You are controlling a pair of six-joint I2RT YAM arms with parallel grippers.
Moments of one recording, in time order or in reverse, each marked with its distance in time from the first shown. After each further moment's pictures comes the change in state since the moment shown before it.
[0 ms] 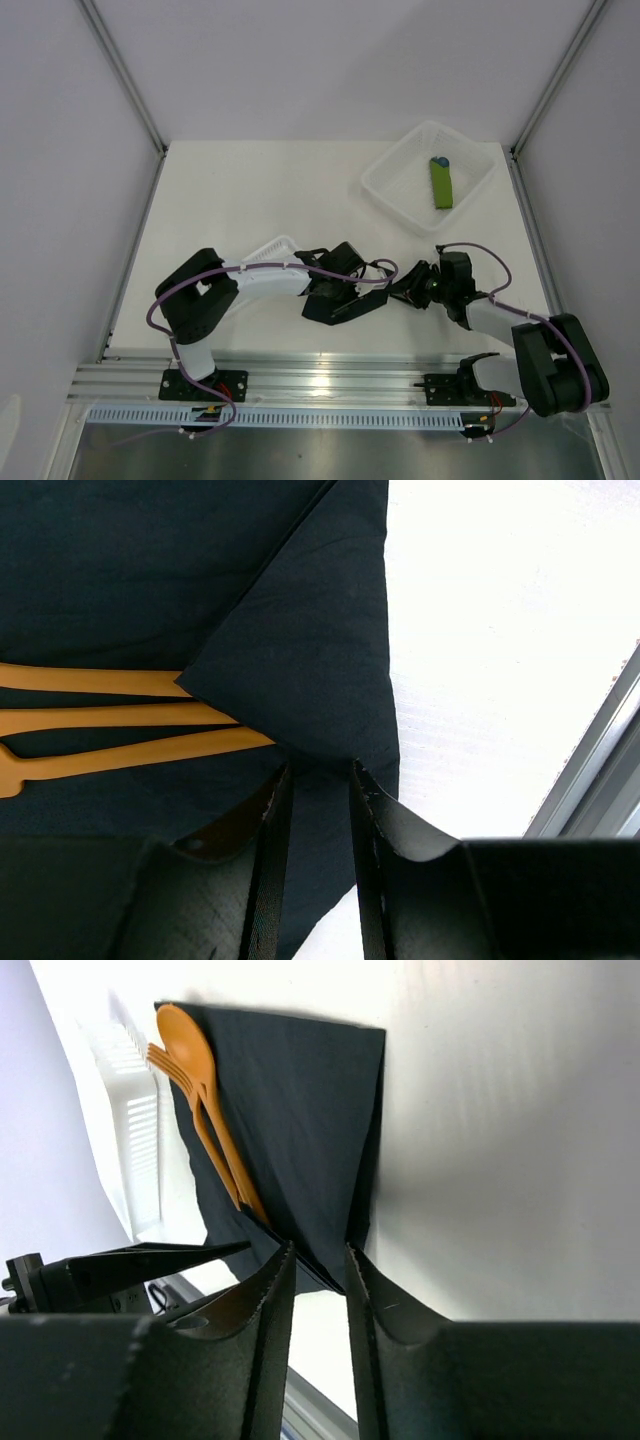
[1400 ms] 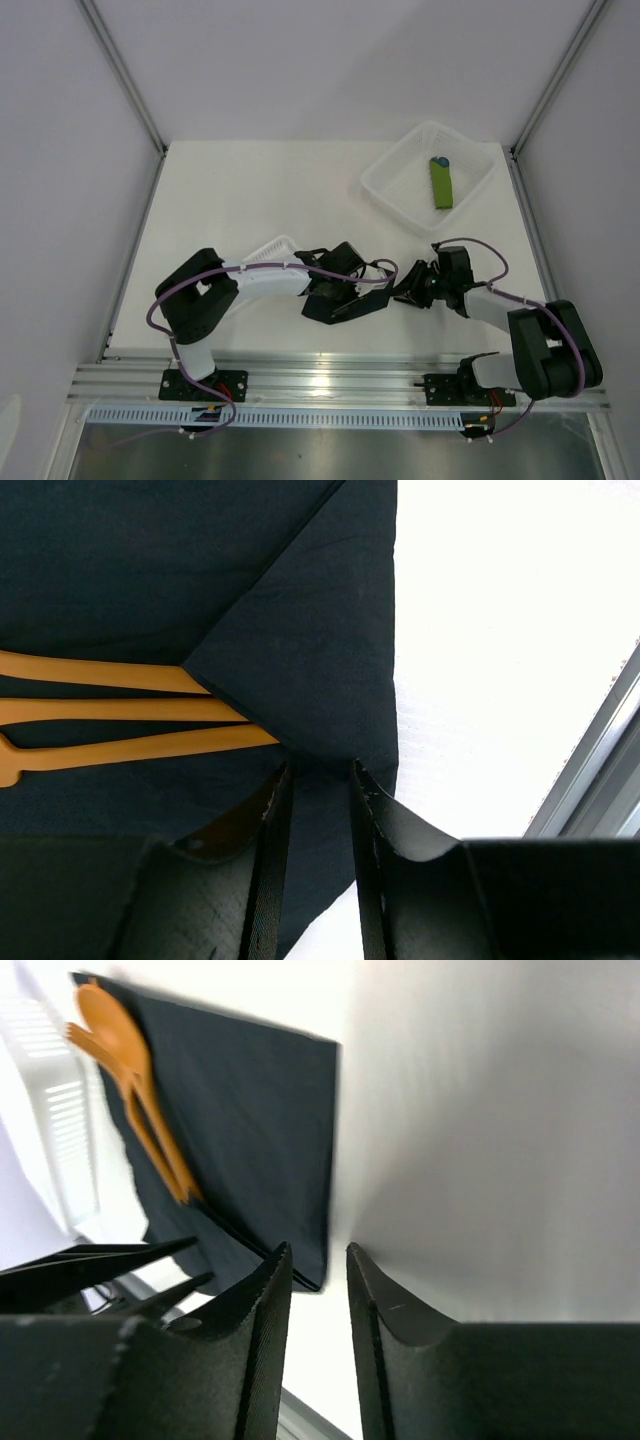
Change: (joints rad) left arm 0.000 0.000 0.000 0.001 0.001 0.000; right arm -0.025 0.039 0.087 -0.220 0.034 -0.173
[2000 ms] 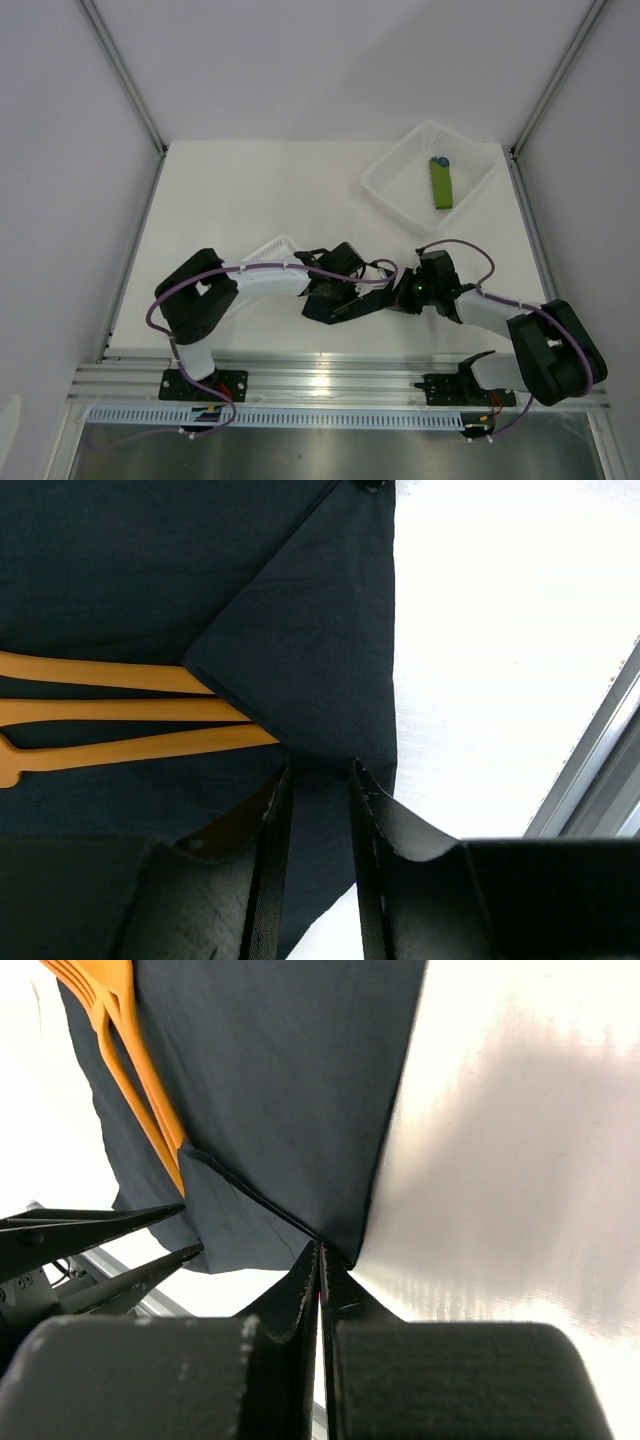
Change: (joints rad) left arm 0.000 -0.003 -0.005 0.008 0.001 0.000; right arm 0.172 0.011 -0.002 0.025 0.066 0.043
